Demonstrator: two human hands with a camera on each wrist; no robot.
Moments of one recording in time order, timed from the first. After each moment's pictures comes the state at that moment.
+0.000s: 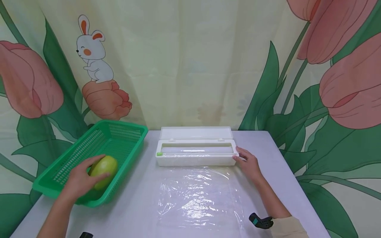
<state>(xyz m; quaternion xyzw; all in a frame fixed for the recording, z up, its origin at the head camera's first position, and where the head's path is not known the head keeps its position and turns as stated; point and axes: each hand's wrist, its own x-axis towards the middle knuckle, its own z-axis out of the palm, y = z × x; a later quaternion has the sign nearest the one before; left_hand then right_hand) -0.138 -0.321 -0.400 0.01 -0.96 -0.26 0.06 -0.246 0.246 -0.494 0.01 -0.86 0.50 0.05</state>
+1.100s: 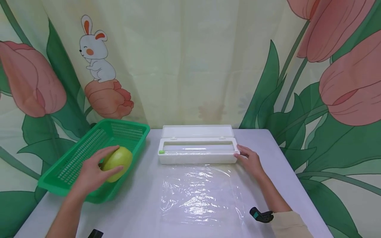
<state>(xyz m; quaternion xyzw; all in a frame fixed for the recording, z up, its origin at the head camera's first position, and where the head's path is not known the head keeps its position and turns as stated) -0.132 -0.281 -0.370 -0.06 -0.94 -0.32 0.13 -0.243 0.248 -0.484 0.03 -0.89 0.46 0.05</state>
